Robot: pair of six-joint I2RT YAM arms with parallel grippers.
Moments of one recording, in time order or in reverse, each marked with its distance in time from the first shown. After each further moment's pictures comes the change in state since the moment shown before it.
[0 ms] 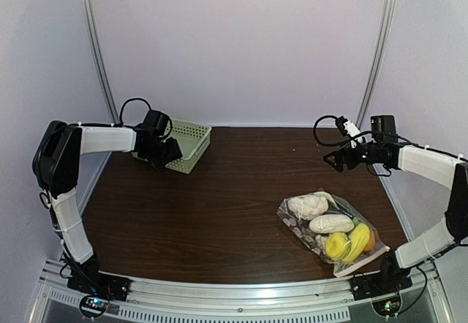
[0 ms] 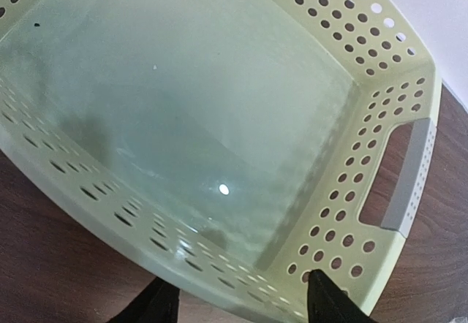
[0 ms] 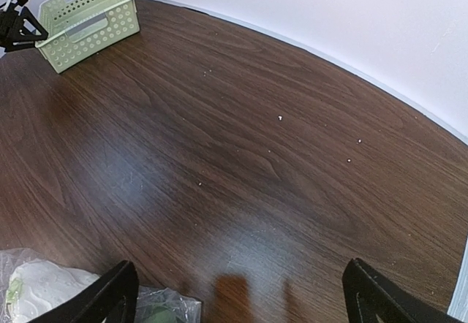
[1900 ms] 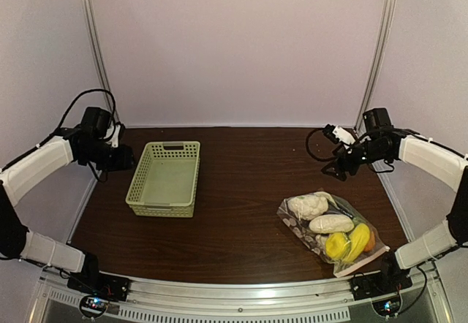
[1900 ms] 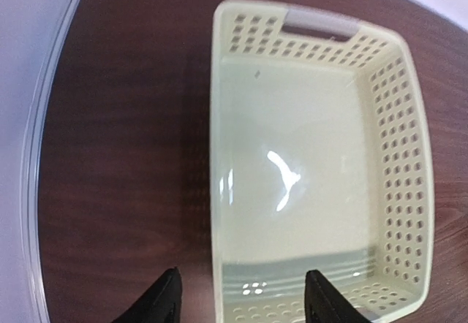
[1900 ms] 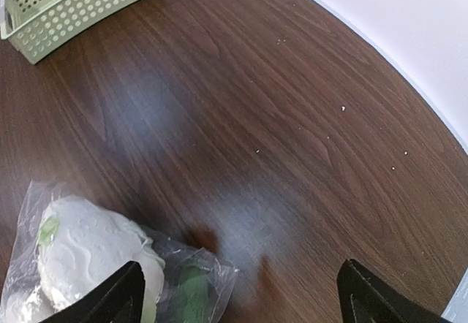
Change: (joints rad) left arm 0.207 -0.610 -0.288 -0.428 0.098 0.471; right arm 0.083 0.000 0.124 -0.313 -0.009 -0.251
